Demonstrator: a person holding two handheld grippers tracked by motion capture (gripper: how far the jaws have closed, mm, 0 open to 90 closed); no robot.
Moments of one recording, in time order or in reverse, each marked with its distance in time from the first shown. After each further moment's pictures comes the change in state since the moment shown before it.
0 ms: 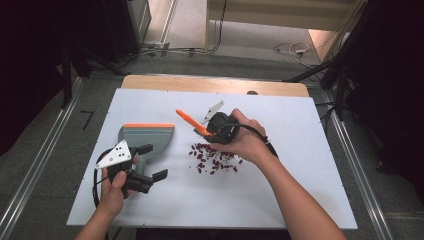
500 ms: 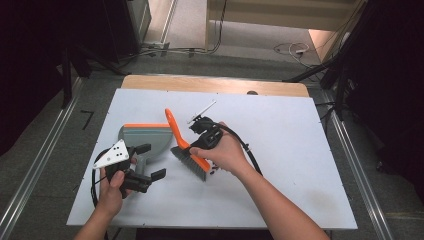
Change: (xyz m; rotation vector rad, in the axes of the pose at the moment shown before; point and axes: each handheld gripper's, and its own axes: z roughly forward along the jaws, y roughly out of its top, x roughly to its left) left arm 0.001 0.000 -0.003 -0.010 0.007 0.000; right arm 0.023 0.021 0.034 0.041 0.418 0.401
